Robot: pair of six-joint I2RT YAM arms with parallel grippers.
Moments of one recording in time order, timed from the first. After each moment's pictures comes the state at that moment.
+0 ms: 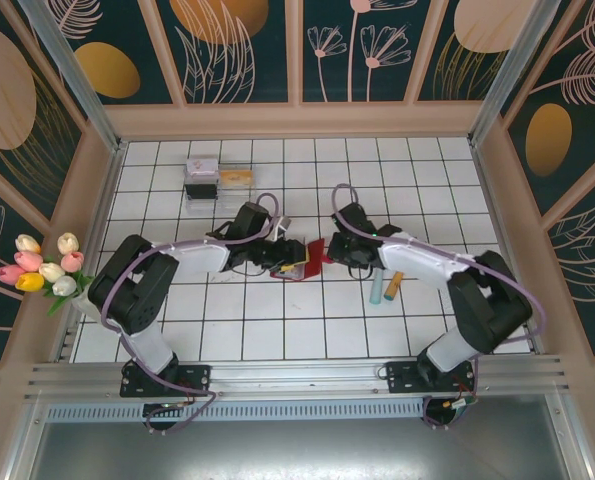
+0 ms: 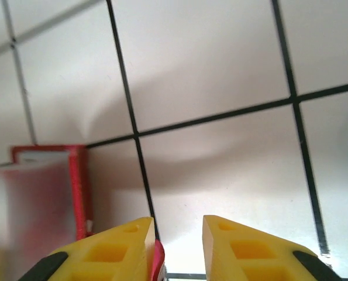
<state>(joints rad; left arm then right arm) -0.61 1.75 0.87 0.10 0.70 -0.86 0.61 1.47 0.87 -0.39 0.02 0.84</state>
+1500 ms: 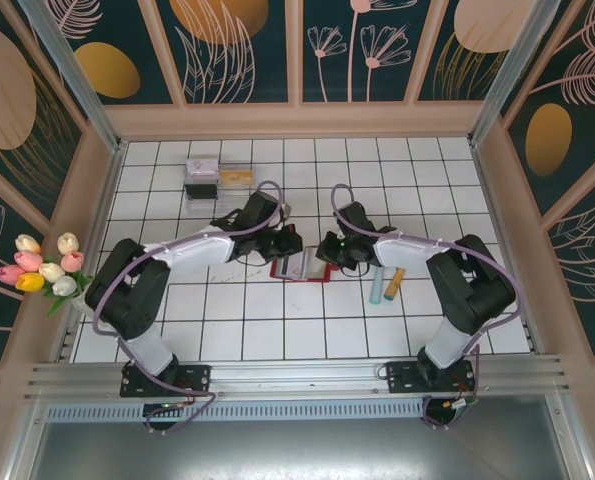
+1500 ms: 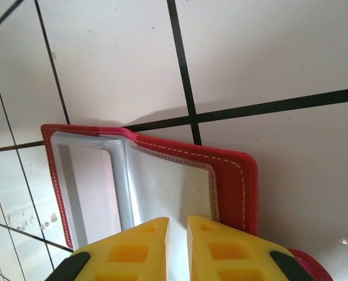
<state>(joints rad) -0.63 1.70 1.02 -0.18 0.41 -0.83 0.59 1.67 0.86 -0.18 -0.27 0.88</state>
